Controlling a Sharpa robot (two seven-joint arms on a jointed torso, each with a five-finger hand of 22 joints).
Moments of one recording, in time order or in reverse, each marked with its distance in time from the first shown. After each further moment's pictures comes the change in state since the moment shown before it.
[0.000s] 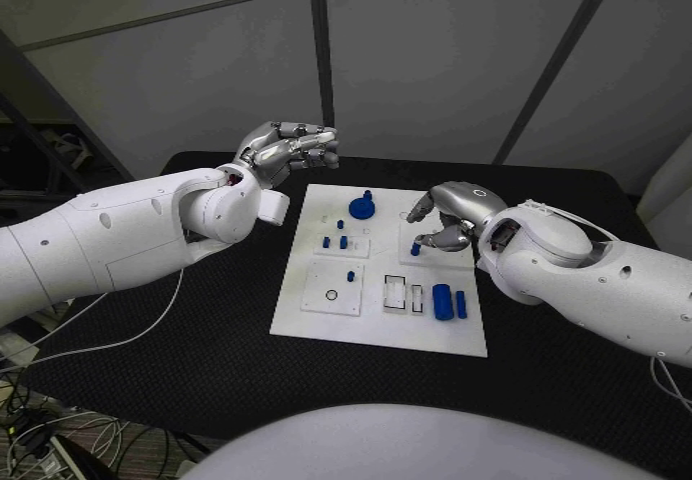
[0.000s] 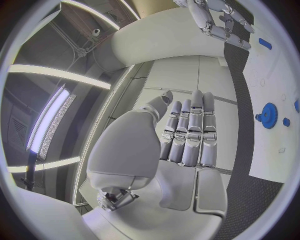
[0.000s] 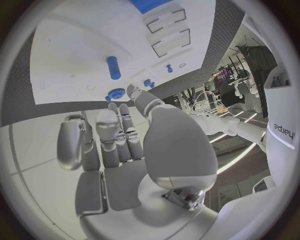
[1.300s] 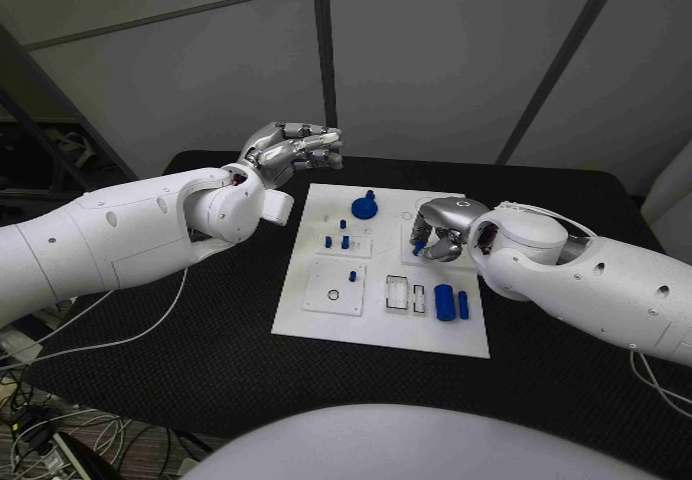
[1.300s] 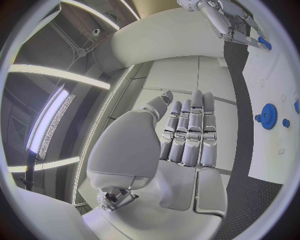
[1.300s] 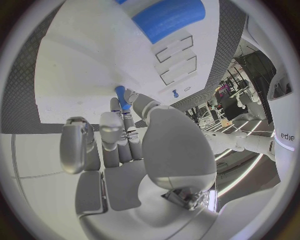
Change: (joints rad) left arm 0.000 0.004 -0.001 -0.004 0.000 0.002 0.000; left_hand 0.000 0.000 0.000 0.000 0.000 0.000 0.000 0.000 0.000 0.000 0.000 0.000 0.000 0.000 0.000 0.000 0.000 0.000 0.000 0.000 0.000 0.000; right arm 0.002 0.072 -0.009 -0.079 -0.050 0.197 -0.041; right_hand 0.023 0.034 0.072 0.022 0.006 0.086 -0.009 0.006 0.003 0.174 -0.034 0.020 0.004 0.005 -0.013 0.050 0.022 0.000 0.006 -0.013 0.062 0.000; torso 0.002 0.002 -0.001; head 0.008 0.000
